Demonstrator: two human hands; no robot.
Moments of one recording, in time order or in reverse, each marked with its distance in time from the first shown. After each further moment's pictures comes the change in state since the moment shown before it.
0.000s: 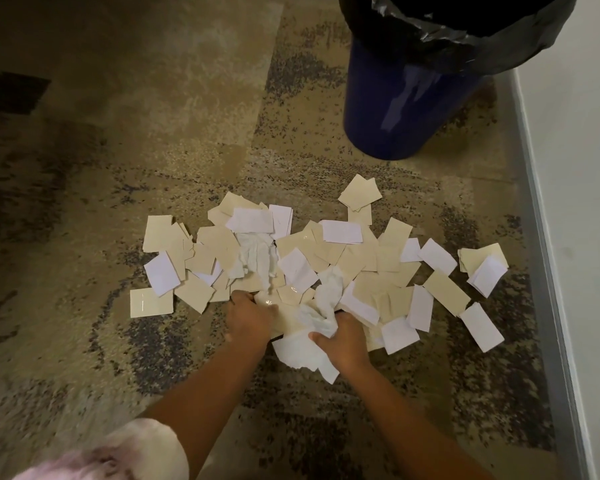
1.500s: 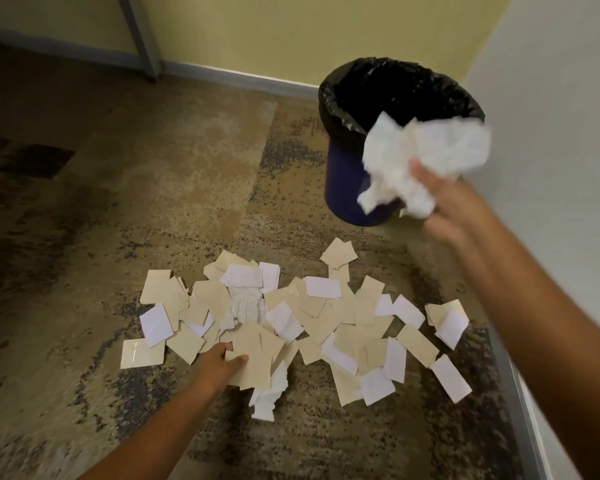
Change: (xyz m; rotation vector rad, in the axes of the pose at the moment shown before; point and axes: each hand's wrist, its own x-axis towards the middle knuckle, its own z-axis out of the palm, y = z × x) left_hand -0.026 0.003 -0.068 -0.106 -0.251 0.167; right_hand 0.004 -0.188 -0.272 0.981 0.082 -0.318
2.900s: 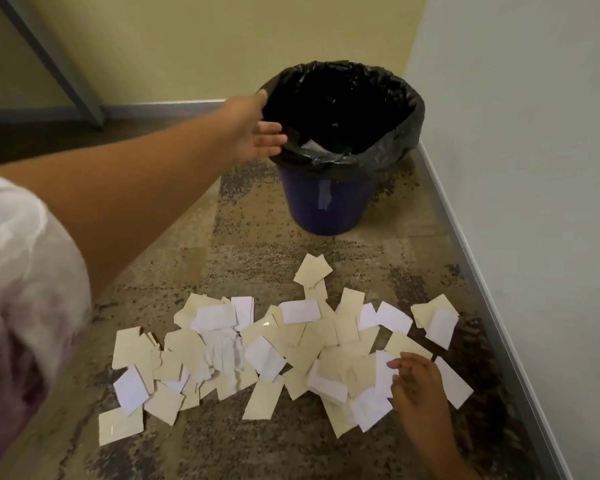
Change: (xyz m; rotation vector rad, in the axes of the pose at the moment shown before) left_hand -0.009 0.408 0.011 -0.322 -0.271 0.398; right_hand -0.106 0.222 -0.116 -0.769 0.359 -0.134
